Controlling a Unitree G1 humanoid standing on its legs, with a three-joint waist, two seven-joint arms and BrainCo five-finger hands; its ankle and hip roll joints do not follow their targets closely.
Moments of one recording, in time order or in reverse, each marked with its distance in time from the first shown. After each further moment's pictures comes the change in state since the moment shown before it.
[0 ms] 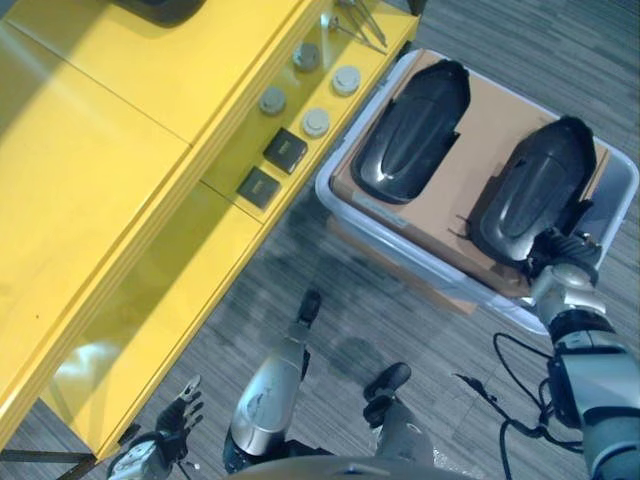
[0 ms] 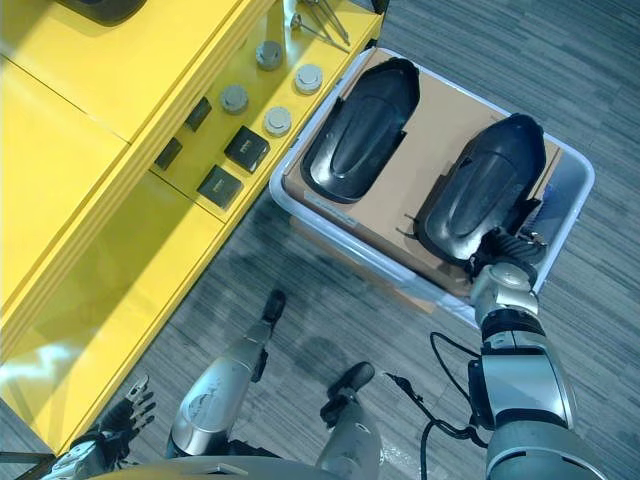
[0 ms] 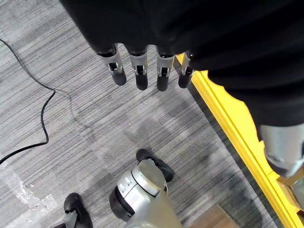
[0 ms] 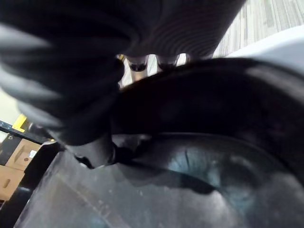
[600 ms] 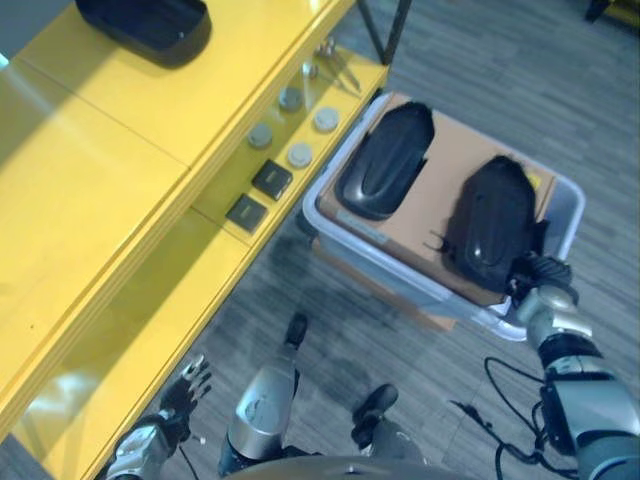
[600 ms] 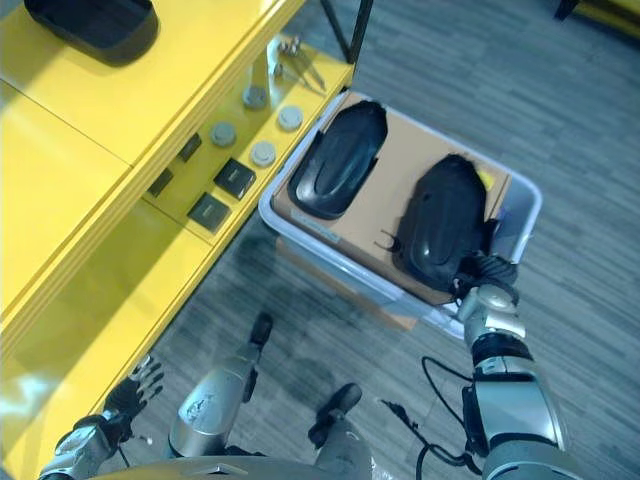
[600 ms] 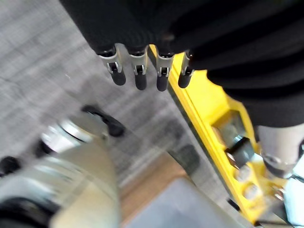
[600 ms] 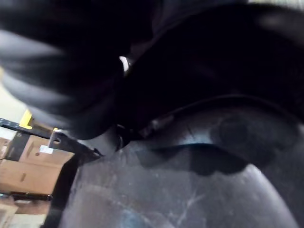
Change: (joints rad) left arm 0.024 0.020 0.010 -0.272 -0.060 -0.028 -0.075; right arm 0.184 0.094 -0.029 -0.208 0.006 0.022 0.090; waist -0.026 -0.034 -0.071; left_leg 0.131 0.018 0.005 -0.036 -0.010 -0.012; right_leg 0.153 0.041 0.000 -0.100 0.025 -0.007
